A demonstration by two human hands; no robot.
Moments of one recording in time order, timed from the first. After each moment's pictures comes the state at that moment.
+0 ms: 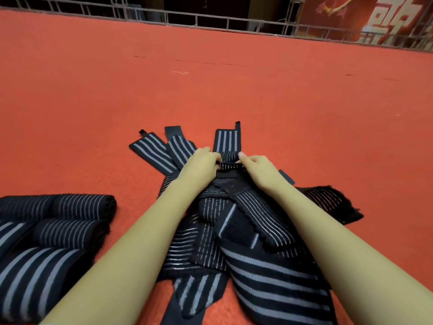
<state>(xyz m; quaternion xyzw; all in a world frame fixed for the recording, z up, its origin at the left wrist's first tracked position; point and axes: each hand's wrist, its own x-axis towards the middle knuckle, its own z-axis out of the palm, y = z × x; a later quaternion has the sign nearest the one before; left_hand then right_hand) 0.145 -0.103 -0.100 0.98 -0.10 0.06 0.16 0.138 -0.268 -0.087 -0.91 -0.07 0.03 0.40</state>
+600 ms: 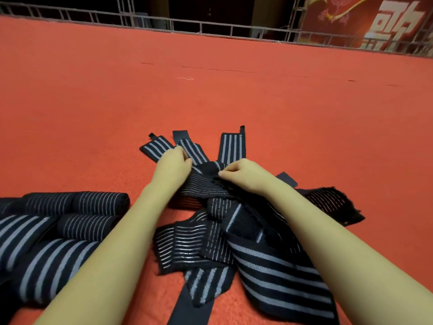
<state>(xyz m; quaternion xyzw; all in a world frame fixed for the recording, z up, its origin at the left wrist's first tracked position) 0.113 -0.046 -0.086 0.95 0.08 0.11 0.29 0.110 -0.237 -0.060 -0.93 -0.18 0.11 0.29</state>
